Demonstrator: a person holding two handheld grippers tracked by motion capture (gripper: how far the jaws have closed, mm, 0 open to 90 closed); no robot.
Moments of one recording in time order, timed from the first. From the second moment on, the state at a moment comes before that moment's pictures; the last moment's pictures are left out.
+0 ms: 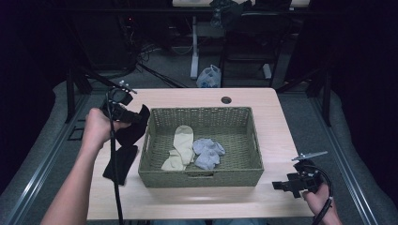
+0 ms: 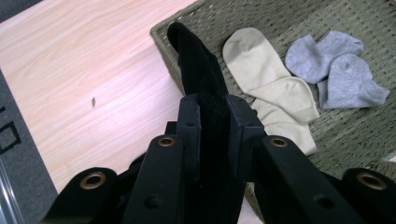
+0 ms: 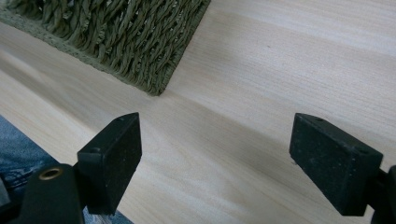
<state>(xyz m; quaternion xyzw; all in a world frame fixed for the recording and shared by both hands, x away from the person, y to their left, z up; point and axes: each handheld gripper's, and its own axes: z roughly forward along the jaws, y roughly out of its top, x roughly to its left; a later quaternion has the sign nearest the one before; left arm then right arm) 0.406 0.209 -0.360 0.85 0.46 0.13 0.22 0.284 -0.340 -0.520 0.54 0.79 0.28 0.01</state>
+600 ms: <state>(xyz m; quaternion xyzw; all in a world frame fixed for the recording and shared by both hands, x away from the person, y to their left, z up) 0.383 0.254 -0.394 0.83 0.51 0.12 0.21 0.284 -0.339 -0.520 0.54 0.79 0.28 0.01</state>
